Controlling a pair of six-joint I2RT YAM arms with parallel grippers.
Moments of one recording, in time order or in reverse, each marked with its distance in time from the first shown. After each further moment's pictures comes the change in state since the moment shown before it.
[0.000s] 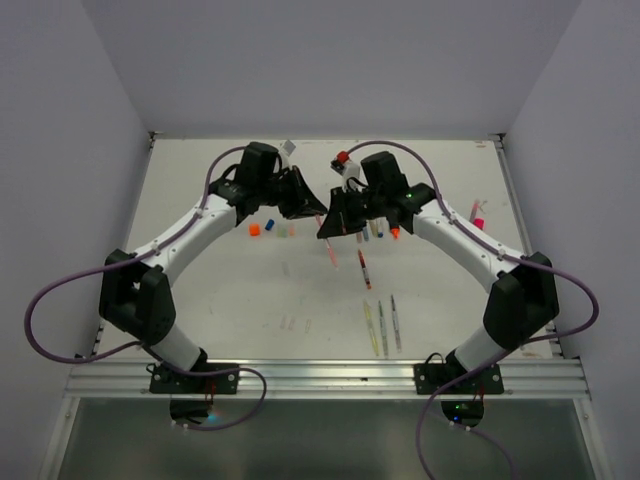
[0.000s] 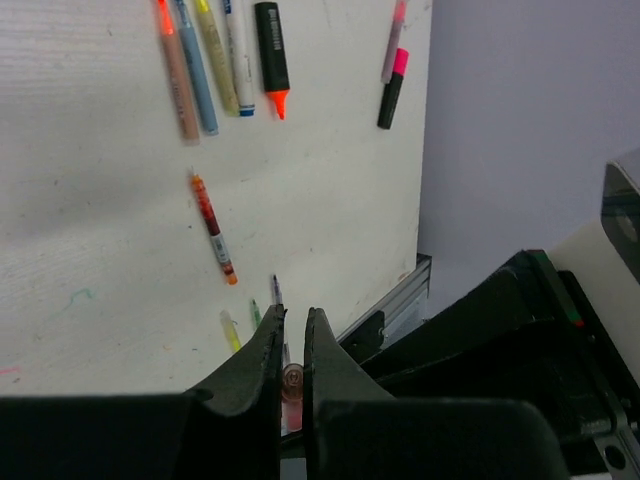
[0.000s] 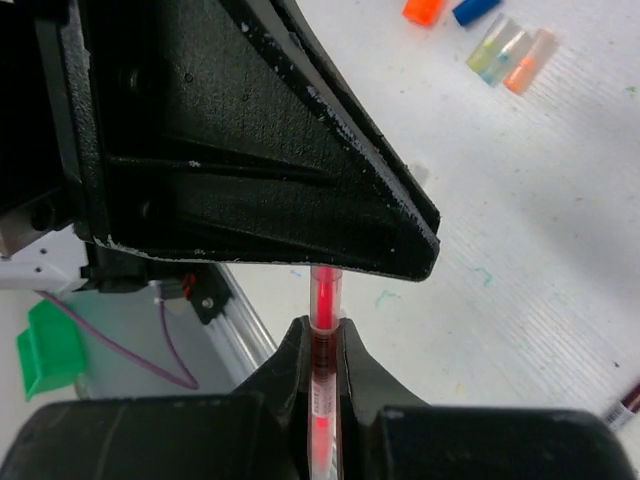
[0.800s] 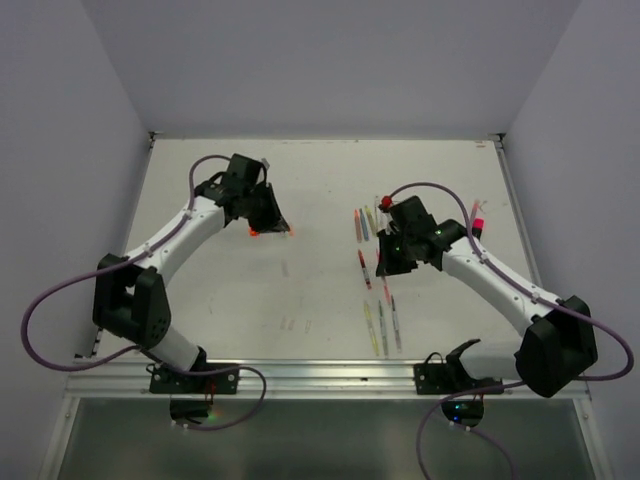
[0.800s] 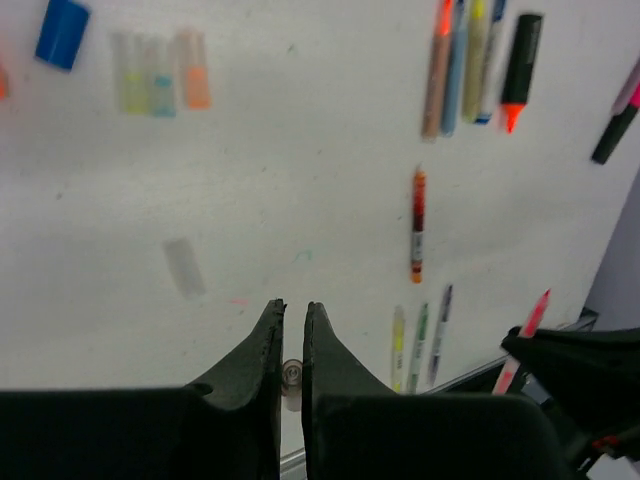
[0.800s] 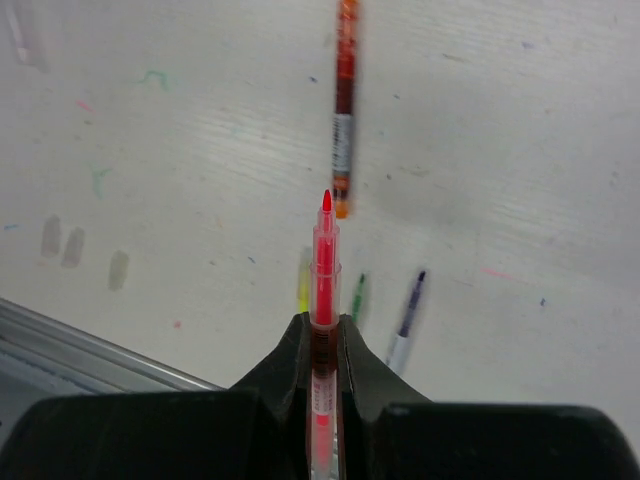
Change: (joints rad) left arm 0.090 0.021 0.007 -0.267 -0.246 0.193; right arm -0.005 -0.290 -0.338 -0.250 0.515 0.019
